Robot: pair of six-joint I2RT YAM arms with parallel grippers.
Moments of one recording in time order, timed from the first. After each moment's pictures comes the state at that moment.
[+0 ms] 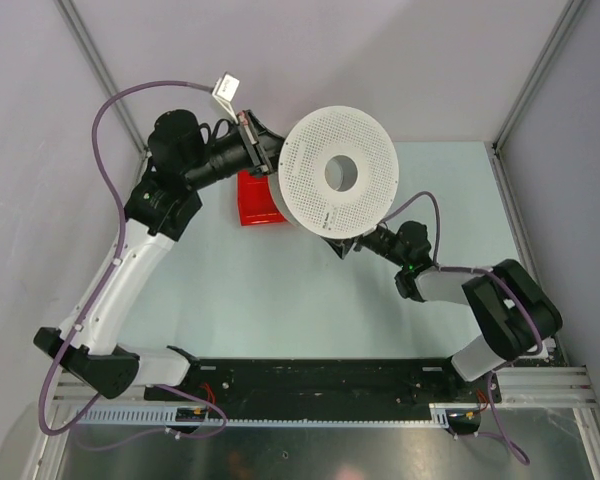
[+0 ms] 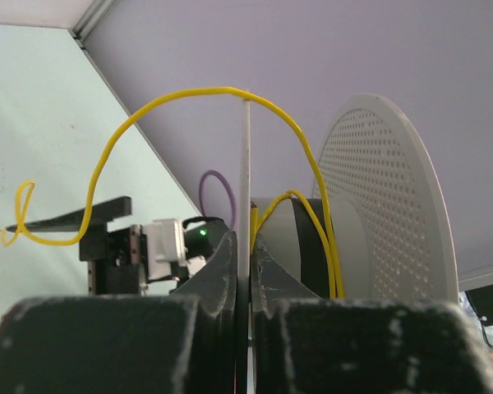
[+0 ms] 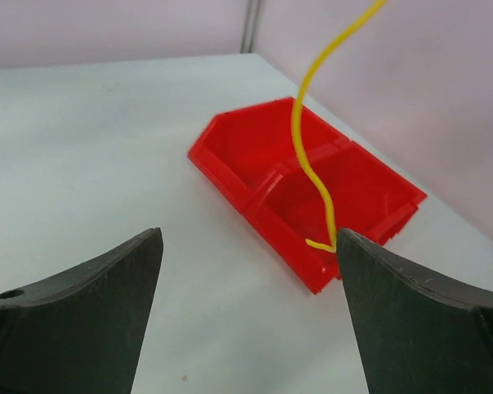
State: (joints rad) left arm -0.49 1.31 1.63 -0.31 0.55 -0.88; right arm 0.52 1.52 0.56 1.14 -0.50 -0.14
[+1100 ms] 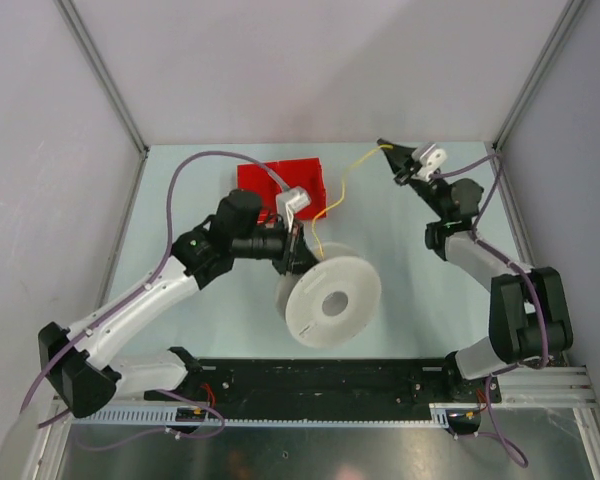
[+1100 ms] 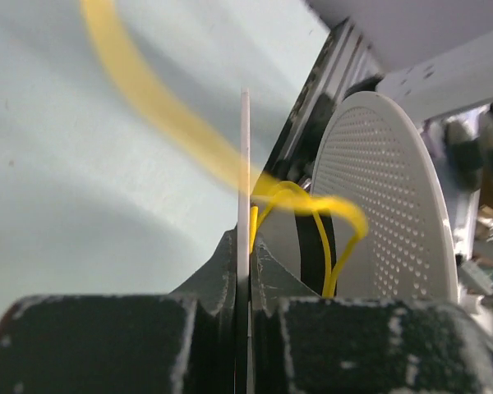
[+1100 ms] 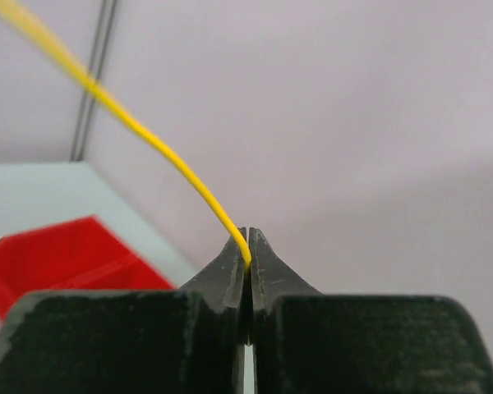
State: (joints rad) left arm -0.72 1.19 1.14 -0.42 0.60 -0.38; right arm 0.21 1.51 0.86 1.16 -0.58 -0.16
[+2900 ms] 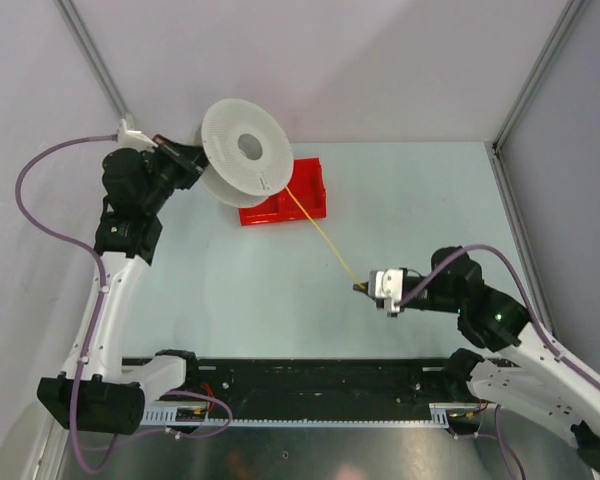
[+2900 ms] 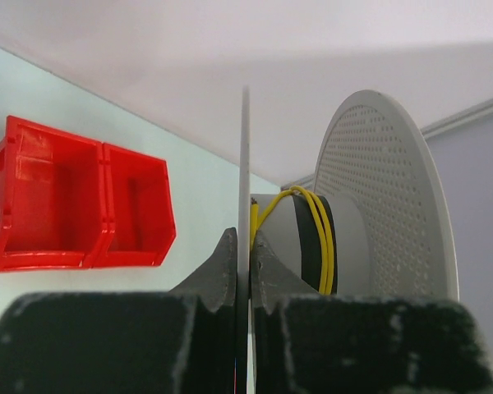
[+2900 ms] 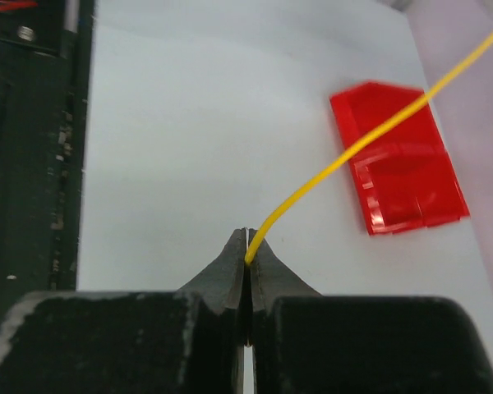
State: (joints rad) left arm -0.05 1.09 1.23 -0.19 0.25 -0.90; right arm 0.73 0.71 0.78 -0.41 -0.53 -0.65
